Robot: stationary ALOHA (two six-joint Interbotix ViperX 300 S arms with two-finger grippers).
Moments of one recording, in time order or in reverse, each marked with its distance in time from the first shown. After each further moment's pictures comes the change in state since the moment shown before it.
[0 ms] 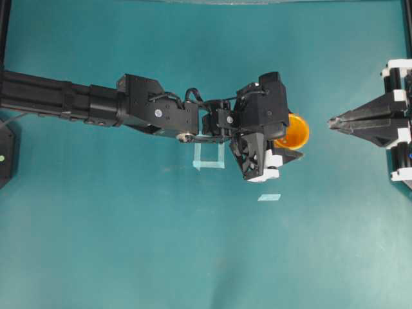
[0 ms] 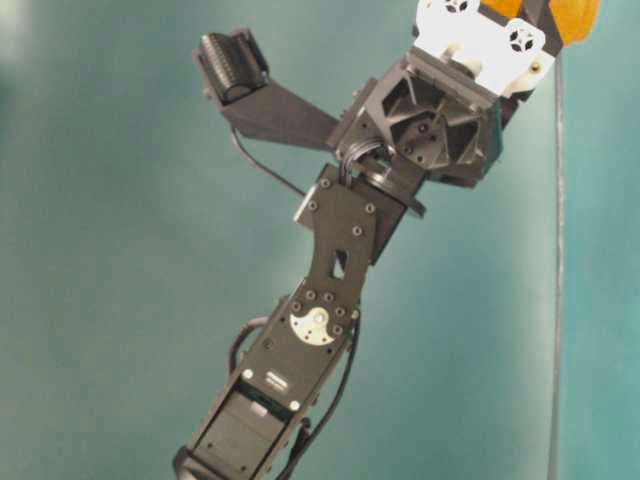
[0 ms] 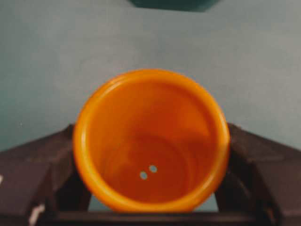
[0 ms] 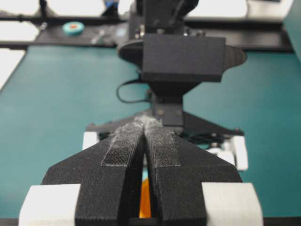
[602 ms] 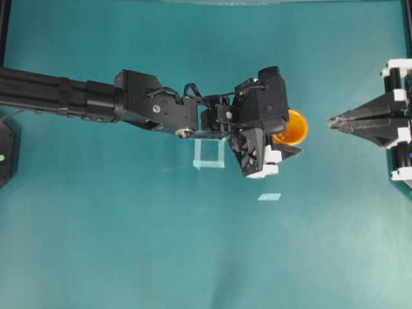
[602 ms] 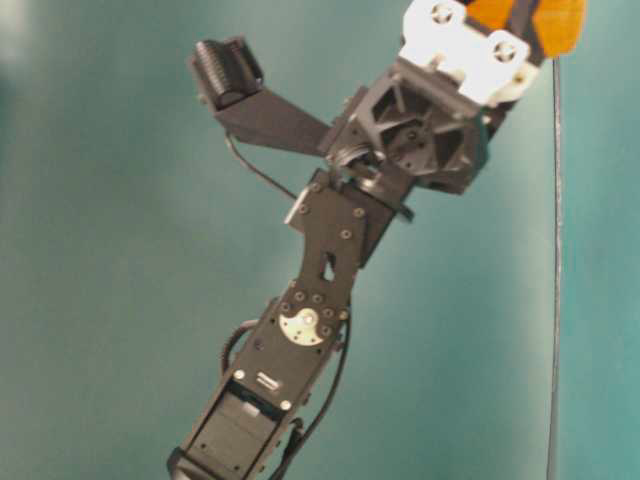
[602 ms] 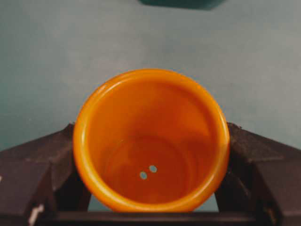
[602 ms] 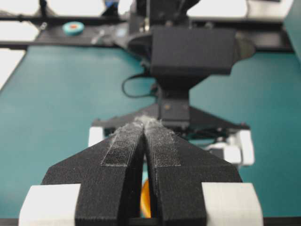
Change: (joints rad) left arm 0.006 -0.009 0.000 -0.002 0.028 0.000; right arm 0.000 0.000 0.000 0.000 0.000 0.000
